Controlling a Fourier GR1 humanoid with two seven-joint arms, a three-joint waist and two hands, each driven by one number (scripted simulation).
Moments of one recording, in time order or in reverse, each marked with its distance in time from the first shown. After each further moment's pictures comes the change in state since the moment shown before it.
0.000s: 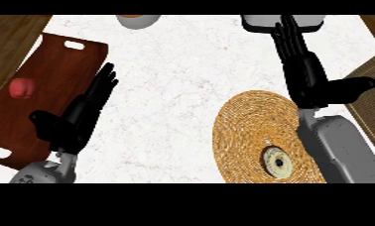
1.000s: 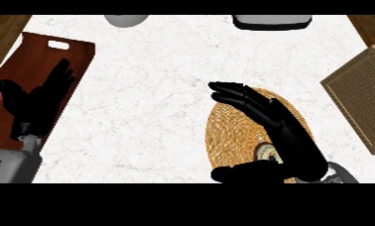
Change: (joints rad) left arm -0.033 0.094 0.207 0.252 0.036 -0.056 0.028; right arm 0.135 -0.082 0.291 -0.447 0.487 0.092 0.068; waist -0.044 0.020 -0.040
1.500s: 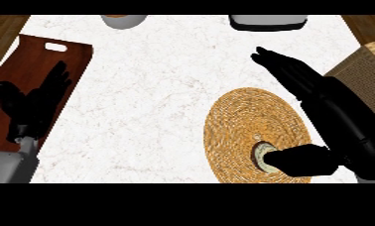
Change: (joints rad) left arm 0.014 0.006 0.014 0.013 -0.005 -0.011 -0.004; right arm -0.166 -0.286 -0.077 -0.161 0.134 0.225 0.634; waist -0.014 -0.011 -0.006
